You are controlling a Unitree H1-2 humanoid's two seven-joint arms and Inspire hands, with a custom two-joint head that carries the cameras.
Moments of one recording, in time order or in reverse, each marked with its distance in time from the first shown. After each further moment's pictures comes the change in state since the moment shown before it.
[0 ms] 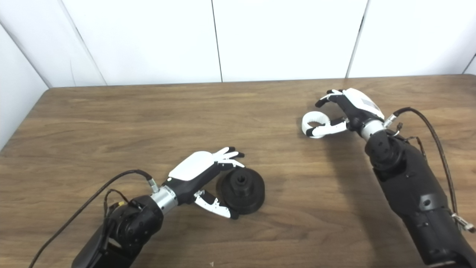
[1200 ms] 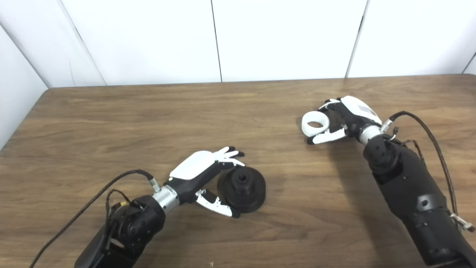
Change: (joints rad) left arm 0.000 -0.012 0.001 -0.002 0.002 0.029 0.001; right arm -0.005 -0.002 0.039 0.061 -0.003 -0.024 -0.019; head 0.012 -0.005
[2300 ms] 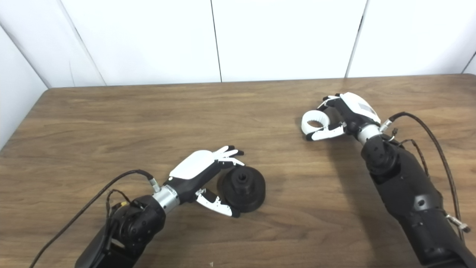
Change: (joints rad) left arm 0.001 -0.001 0.000 0.000 0.003 0.005 0.006; right arm 0.001 0.021 -0.021 0.025 0.022 -0.047 -0.072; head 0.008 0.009
